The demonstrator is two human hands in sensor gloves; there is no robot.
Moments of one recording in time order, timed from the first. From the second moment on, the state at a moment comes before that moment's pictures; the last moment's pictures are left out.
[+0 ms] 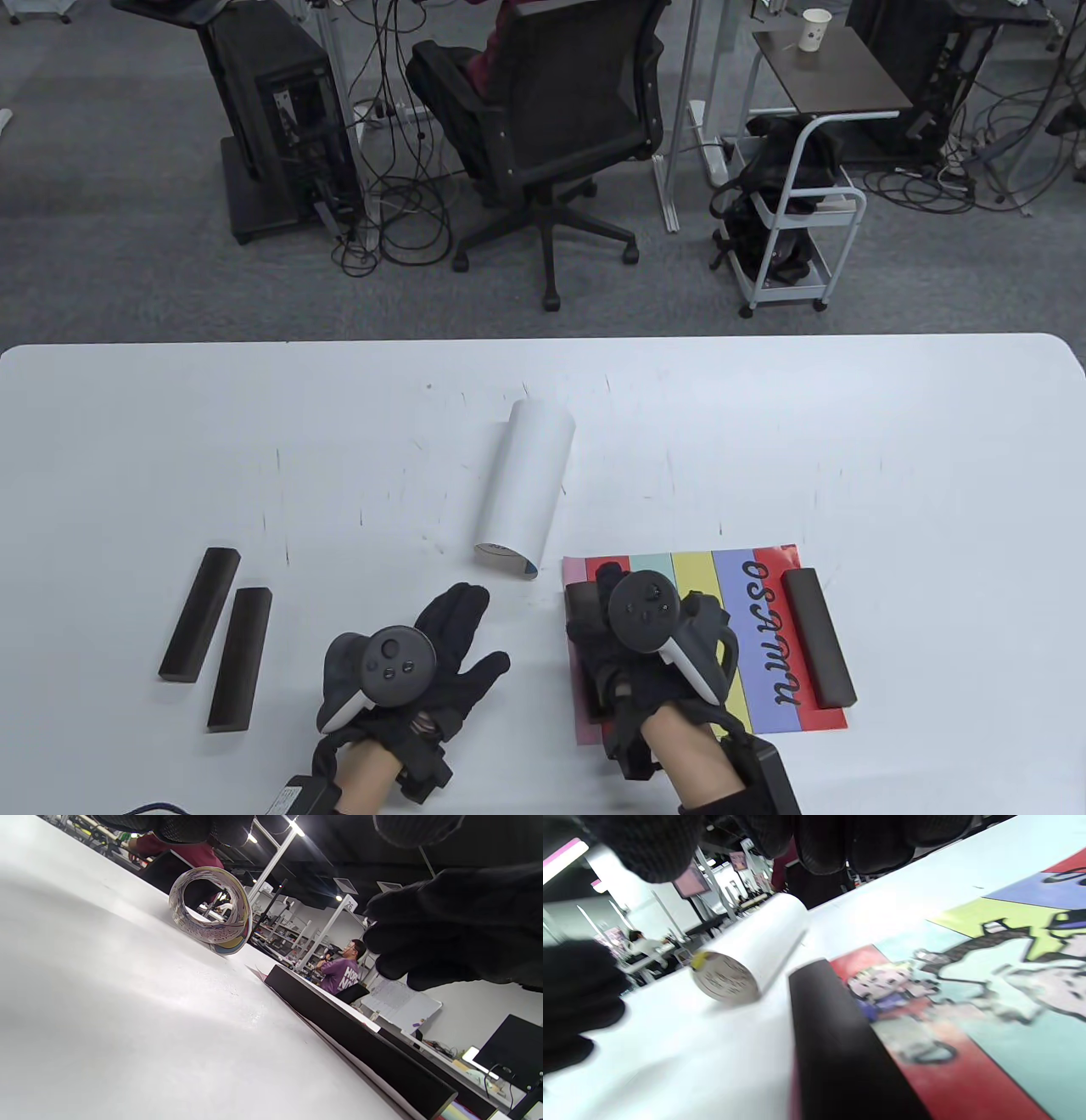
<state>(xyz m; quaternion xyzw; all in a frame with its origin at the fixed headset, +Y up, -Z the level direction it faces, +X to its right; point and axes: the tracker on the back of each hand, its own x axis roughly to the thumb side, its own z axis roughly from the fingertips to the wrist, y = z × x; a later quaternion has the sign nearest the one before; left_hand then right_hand) -0.172 -0.755 -0.276 -0.02 -0.21 0.30 0.93 0.090 -0.703 -0.292 0.03 0.03 0.97 0.26</state>
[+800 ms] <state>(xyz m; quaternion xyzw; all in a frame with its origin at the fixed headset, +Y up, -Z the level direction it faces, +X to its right) -0.167 -0.723 -0.332 -0.06 -0.10 0.30 0.95 0.120 -0.720 -0.288 0.09 0.00 0.91 0.40</state>
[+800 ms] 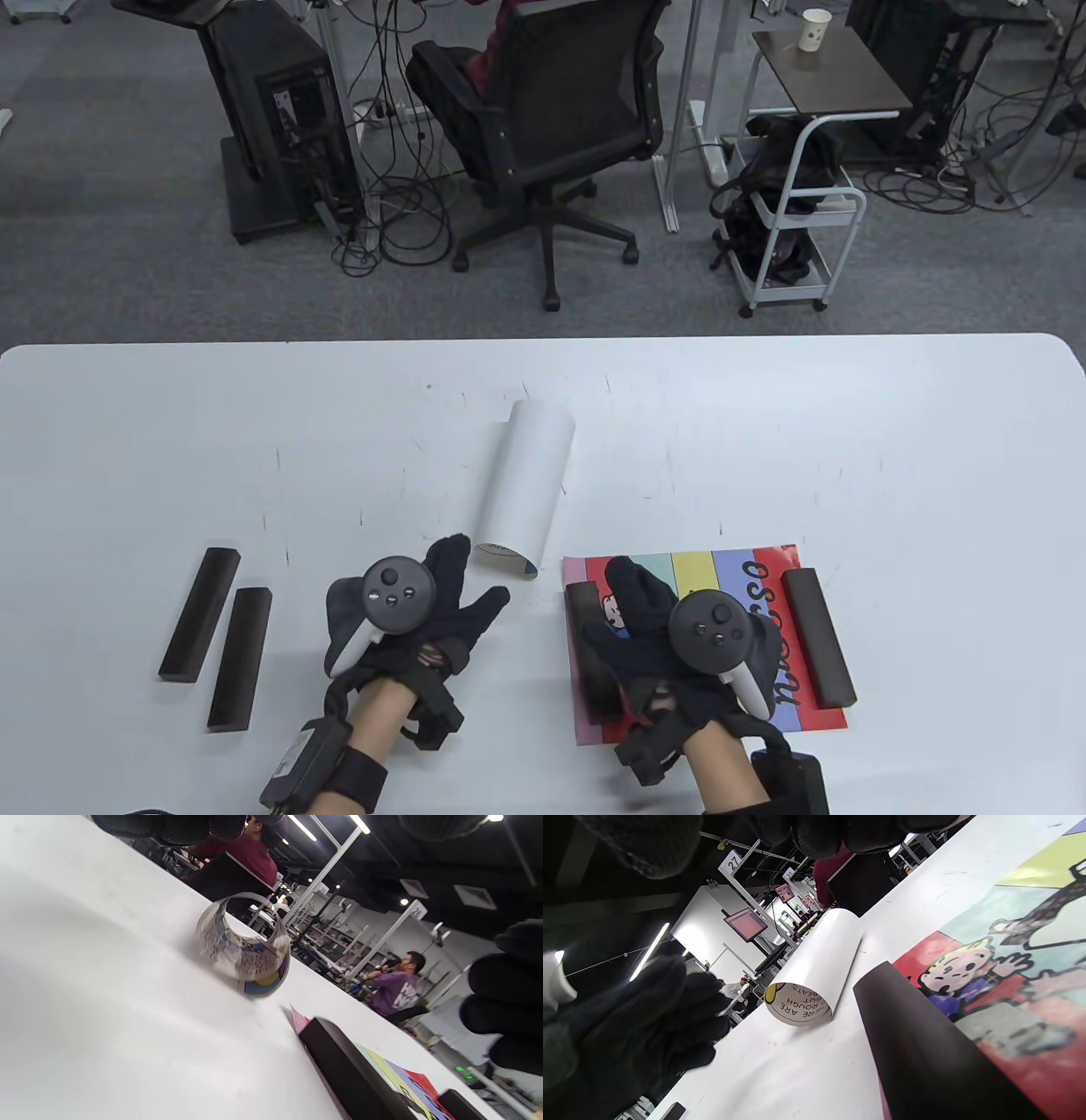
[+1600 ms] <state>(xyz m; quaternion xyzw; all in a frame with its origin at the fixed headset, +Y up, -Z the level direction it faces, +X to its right) -0.121 -0.755 -0.445 -0.19 0.04 0.15 0.97 0.119 -0.723 -0.288 0.07 0.02 0.92 0.39</state>
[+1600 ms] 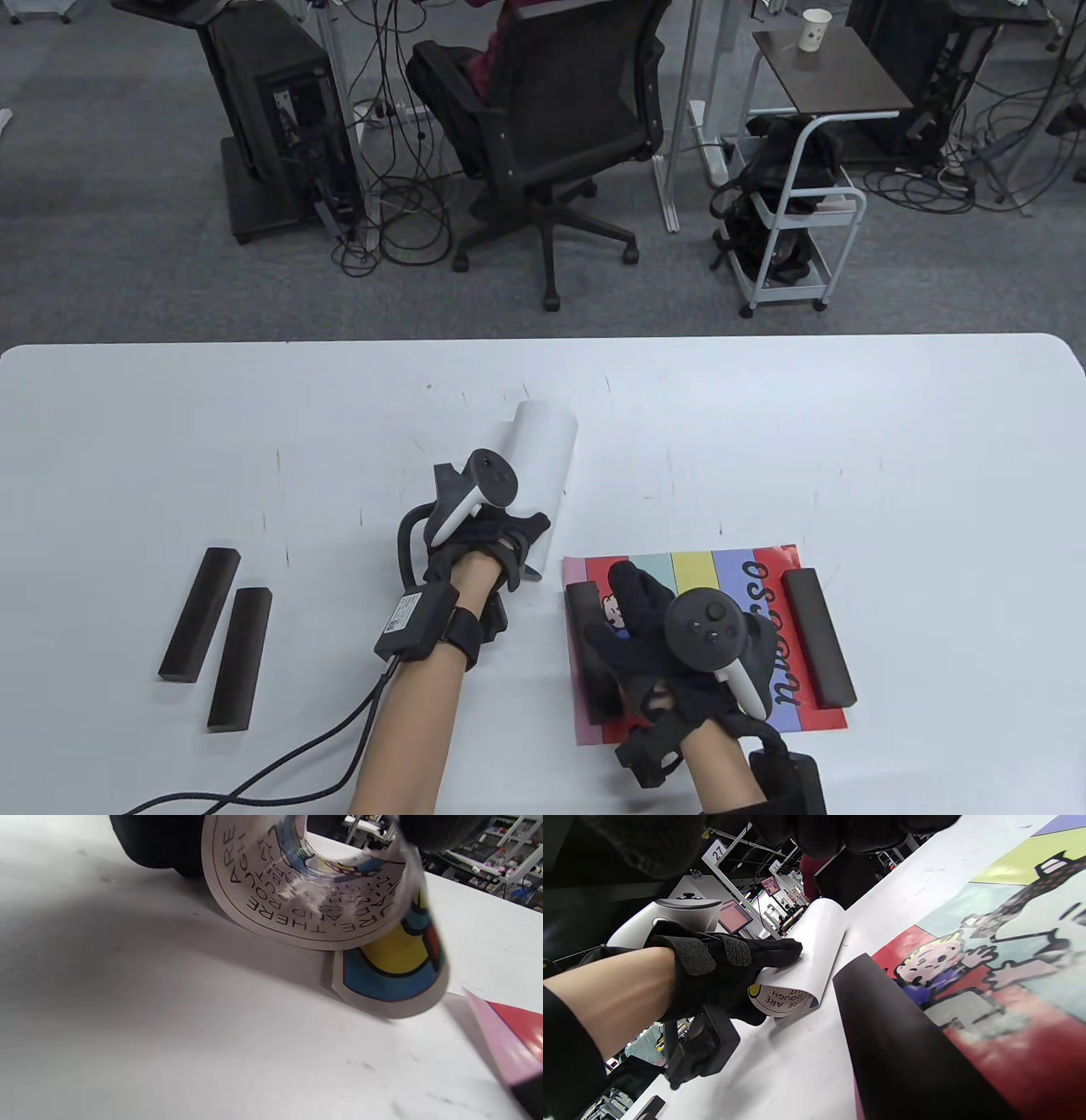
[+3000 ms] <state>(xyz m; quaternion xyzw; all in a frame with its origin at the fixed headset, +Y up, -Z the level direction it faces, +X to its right) -0.190 -0.749 -0.258 0.00 -0.01 -0.09 1.00 0.037 -0.695 -0.303 0.15 0.05 0.95 0.28</state>
